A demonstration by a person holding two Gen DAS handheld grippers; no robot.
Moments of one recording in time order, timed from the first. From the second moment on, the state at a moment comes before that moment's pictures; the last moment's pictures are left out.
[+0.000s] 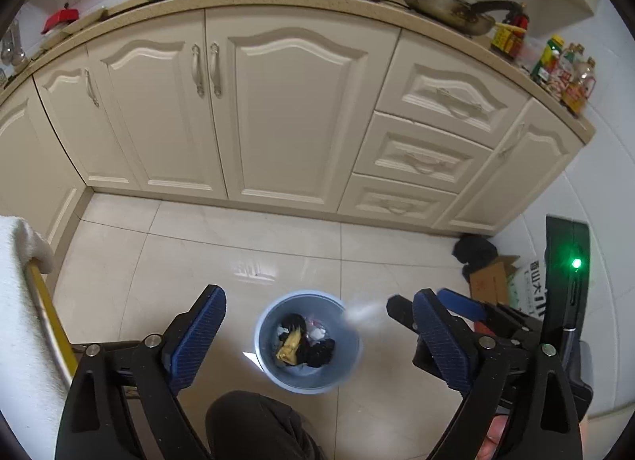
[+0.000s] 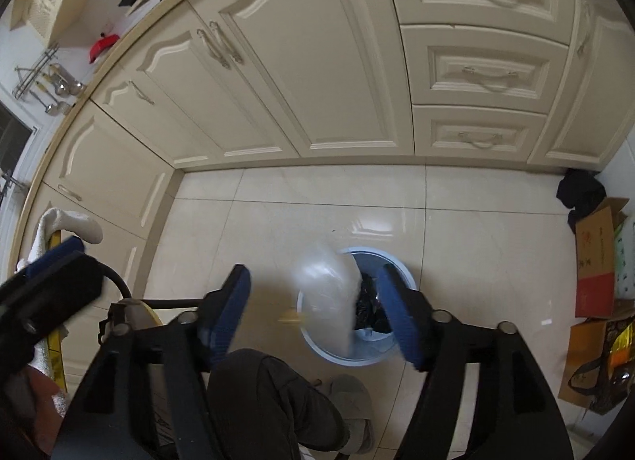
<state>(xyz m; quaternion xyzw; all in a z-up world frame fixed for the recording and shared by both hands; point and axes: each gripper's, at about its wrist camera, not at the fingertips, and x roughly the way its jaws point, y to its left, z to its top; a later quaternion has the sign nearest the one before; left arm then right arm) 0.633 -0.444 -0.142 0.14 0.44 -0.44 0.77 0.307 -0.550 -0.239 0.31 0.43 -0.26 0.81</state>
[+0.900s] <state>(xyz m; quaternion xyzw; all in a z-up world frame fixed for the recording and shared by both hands) 0.586 -0.268 -0.030 0.07 0.33 -0.40 0.85 0.327 -0.466 -0.107 0.22 0.34 -0.25 0.88</state>
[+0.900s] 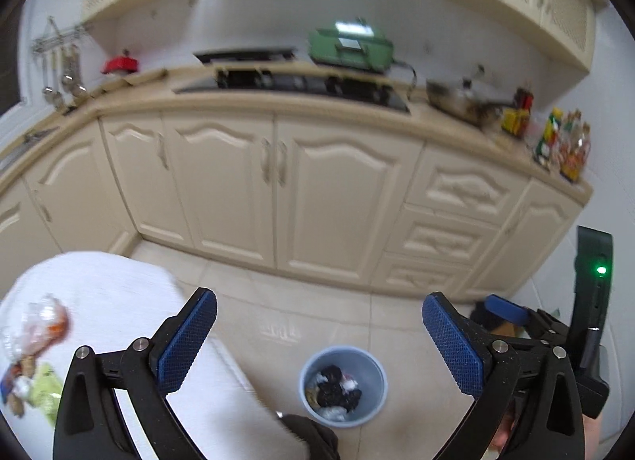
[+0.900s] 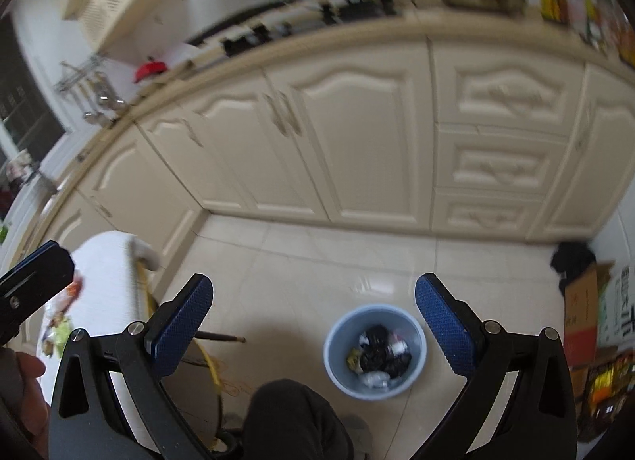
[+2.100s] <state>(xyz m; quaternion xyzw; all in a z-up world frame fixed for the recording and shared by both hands) 0.474 0.089 -0.002 -0.07 0.25 -0.12 0.96 0.461 -0.144 -0.045 0.02 0.30 0.03 0.95</state>
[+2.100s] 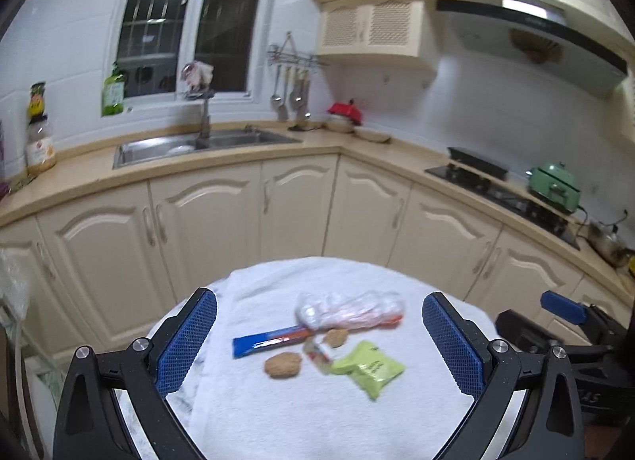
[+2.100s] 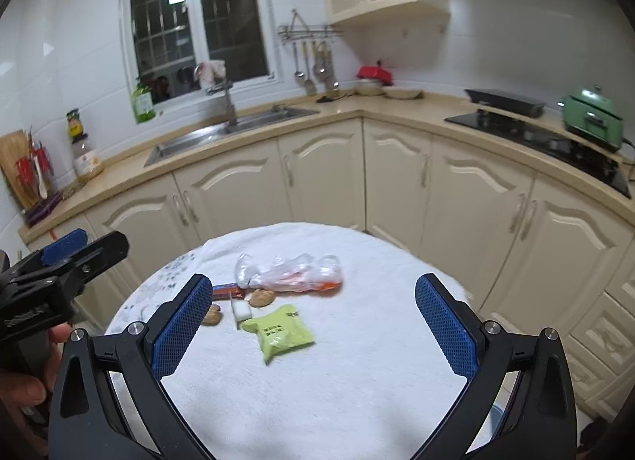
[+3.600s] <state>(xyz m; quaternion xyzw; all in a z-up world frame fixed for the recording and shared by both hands) 0.745 0.011 -0.130 -0.03 0.42 -0.14 0.90 0.560 -0.120 -0.203 -0.02 0.48 0.11 0.87</state>
